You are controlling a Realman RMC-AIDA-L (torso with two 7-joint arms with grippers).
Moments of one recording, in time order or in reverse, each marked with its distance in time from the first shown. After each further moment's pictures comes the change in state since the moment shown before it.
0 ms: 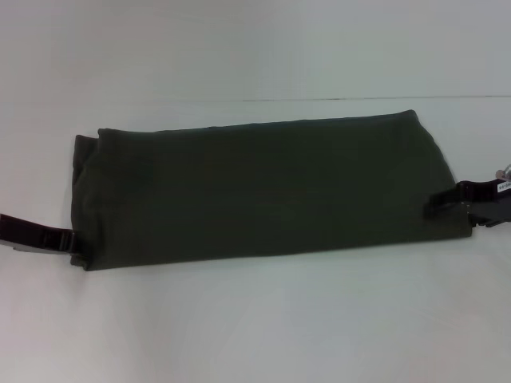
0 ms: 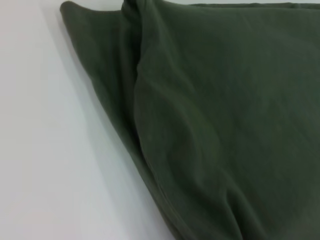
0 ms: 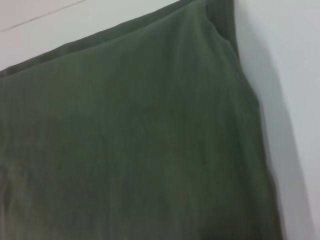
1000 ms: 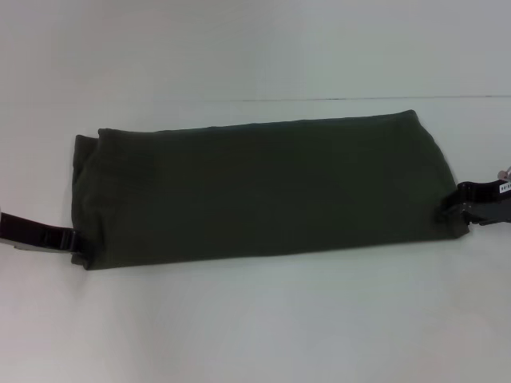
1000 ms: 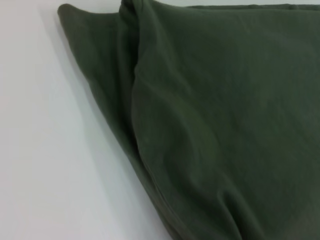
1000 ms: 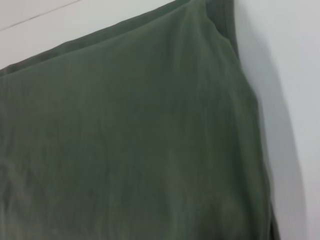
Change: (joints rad) left arm -0.003 0.000 0.000 0.000 -0.001 0.000 0.002; right arm -0.004 -0.002 0.000 -0.004 0.000 -0.006 0.000
